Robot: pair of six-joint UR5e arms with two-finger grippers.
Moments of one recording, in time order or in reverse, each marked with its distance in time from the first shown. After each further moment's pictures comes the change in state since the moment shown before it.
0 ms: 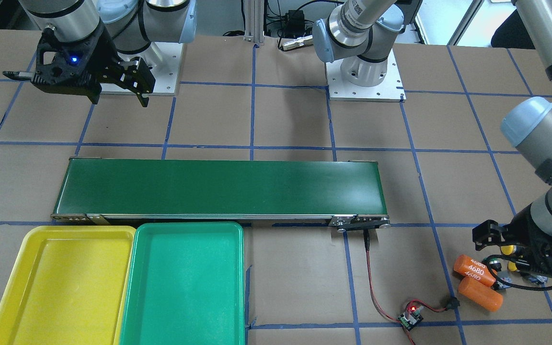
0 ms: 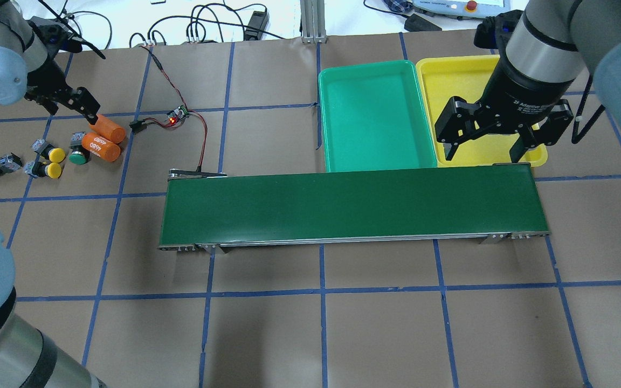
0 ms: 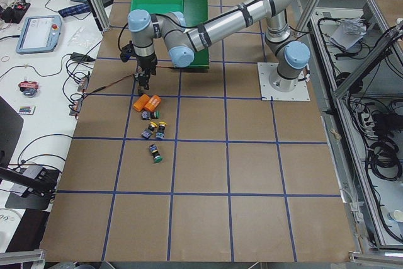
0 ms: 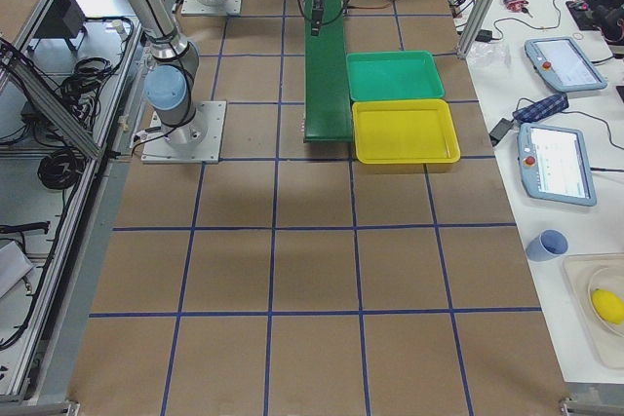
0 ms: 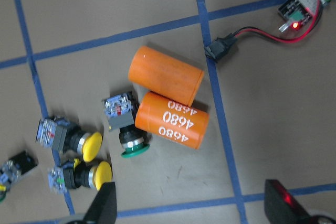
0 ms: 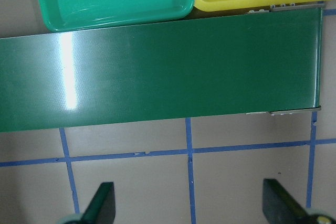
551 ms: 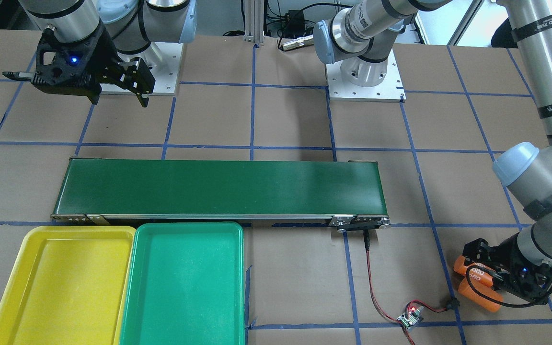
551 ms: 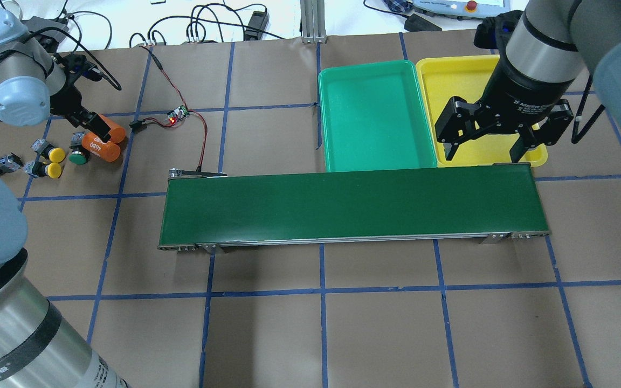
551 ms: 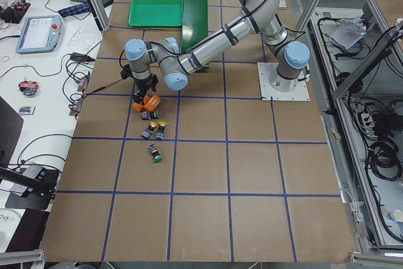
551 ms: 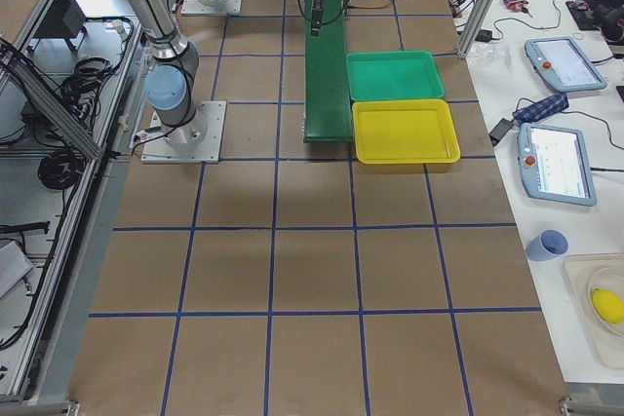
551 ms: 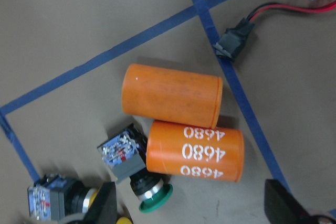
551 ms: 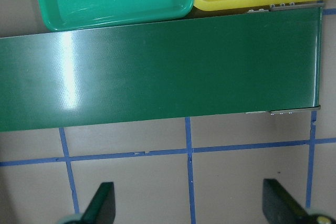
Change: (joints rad) left arm 0.031 -0.125 -0.002 0.087 -0.083 0.230; right arm 0.000 0.000 0.000 0.002 -0.001 0.002
